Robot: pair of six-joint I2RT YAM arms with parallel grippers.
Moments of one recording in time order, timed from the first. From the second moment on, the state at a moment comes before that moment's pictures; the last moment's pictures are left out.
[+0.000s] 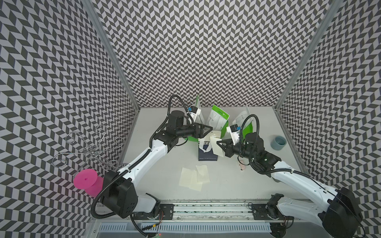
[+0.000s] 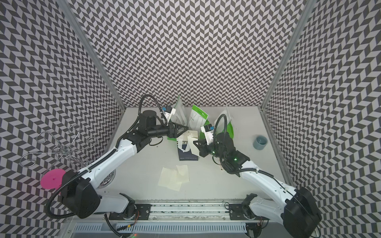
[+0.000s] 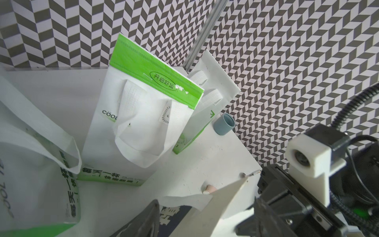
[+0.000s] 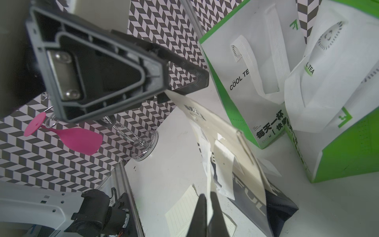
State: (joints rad) left arm -0.48 1.37 1.12 -0.12 0.65 -0.41; right arm 0.63 1.13 0.75 0.08 -0.34 0.38
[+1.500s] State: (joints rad) left arm -0.40 1.25 1.06 -0.16 0.74 -0.12; right arm 0.64 1.31 0.88 0.21 -0.65 0.32
